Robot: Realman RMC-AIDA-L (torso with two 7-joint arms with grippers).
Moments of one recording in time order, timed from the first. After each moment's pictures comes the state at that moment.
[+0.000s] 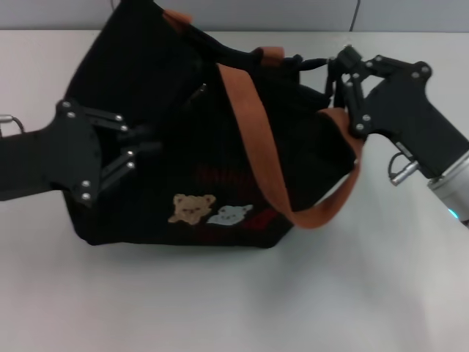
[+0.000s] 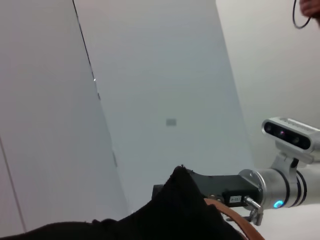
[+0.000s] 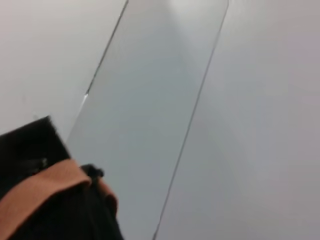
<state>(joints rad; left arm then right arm) -0.33 -2.07 0.77 0.88 1.70 1.86 -0.97 0.55 2.09 -0.13 0.13 -1.77 -1.60 -0.02</state>
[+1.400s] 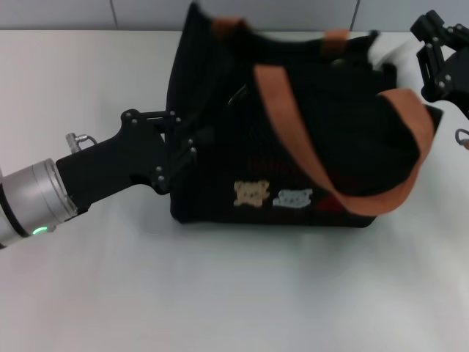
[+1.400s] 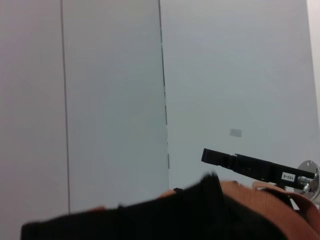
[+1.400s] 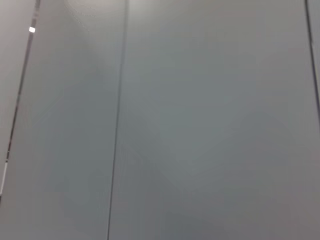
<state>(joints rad) -0.47 -2.08 0.76 0.32 1.59 1.61 -0.72 0.54 2.08 -0.03 -0.09 -1.77 -1.60 0.45</state>
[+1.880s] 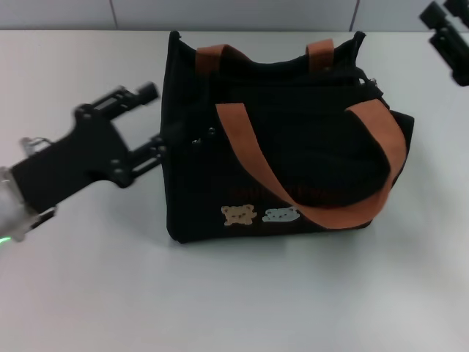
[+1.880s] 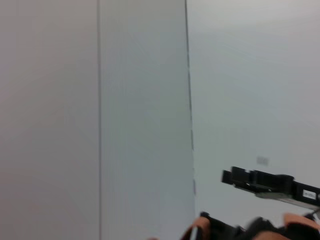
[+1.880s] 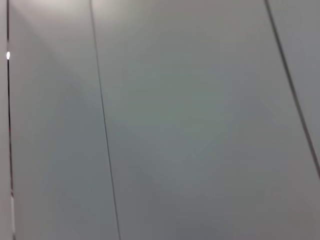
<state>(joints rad) -0.39 -2.06 0.76 0.32 1.48 1.69 -0.73 0.54 2.08 -0.04 -0.21 -1.77 -1.63 0.81</state>
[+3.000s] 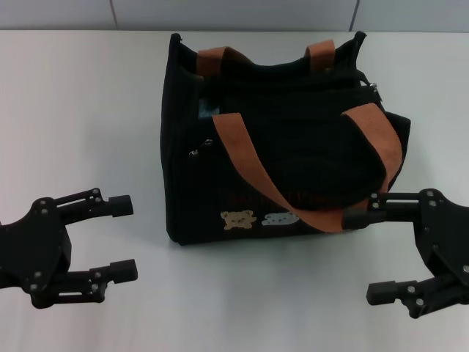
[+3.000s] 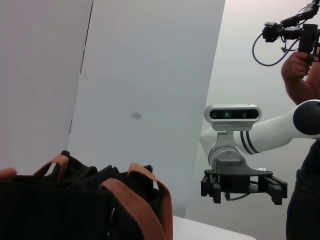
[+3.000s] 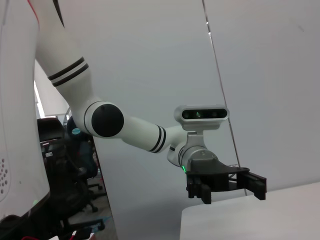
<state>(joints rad) -0.25 -1.96 0.83 0.60 1.71 2.01 -1.13 0.52 2.01 -0.74 -0.56 -1.96 -2.09 1.17</state>
